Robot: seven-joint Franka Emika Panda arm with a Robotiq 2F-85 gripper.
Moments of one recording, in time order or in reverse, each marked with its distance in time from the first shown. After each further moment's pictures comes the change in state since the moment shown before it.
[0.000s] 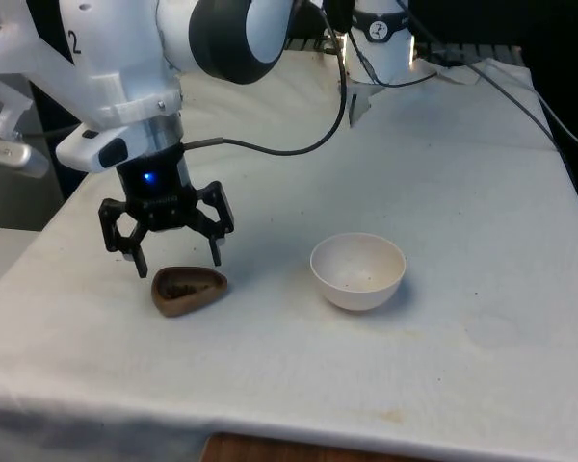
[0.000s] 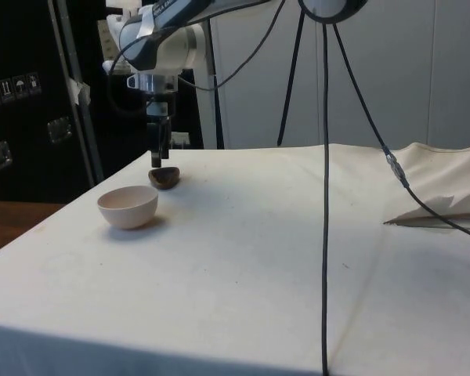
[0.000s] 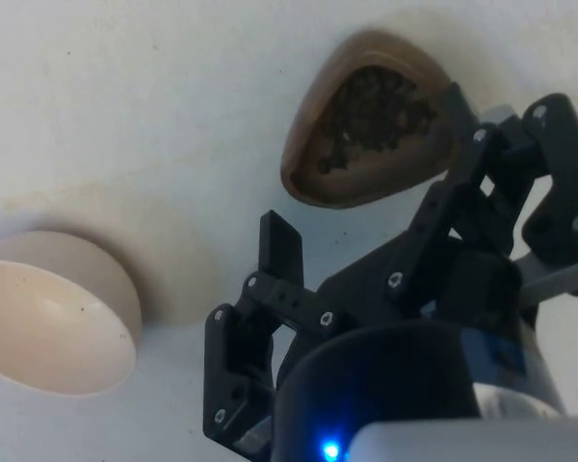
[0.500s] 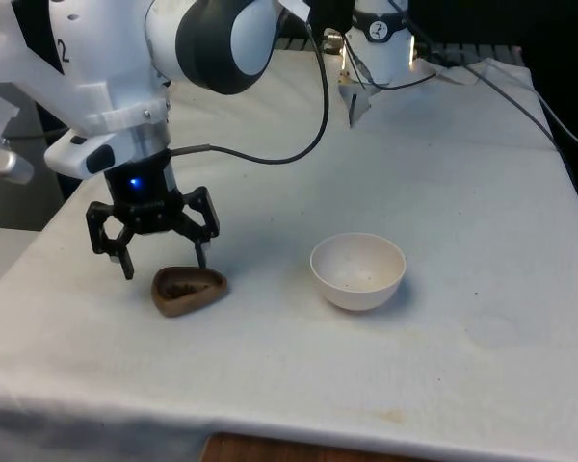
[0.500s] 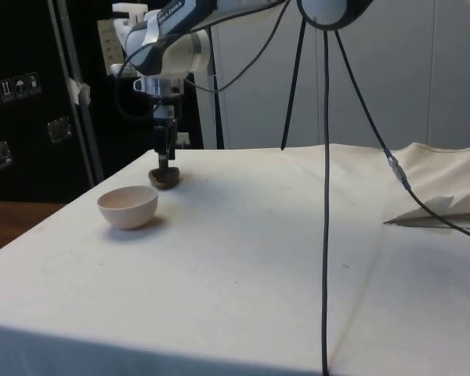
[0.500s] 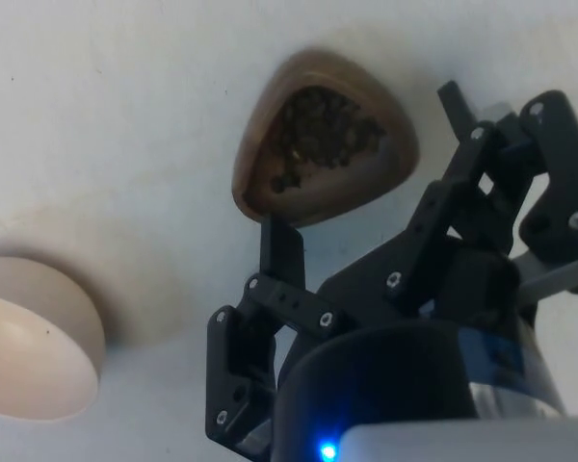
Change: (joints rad) arm -0.013 0.027 -0.023 0.016 0.006 0.006 -0.020
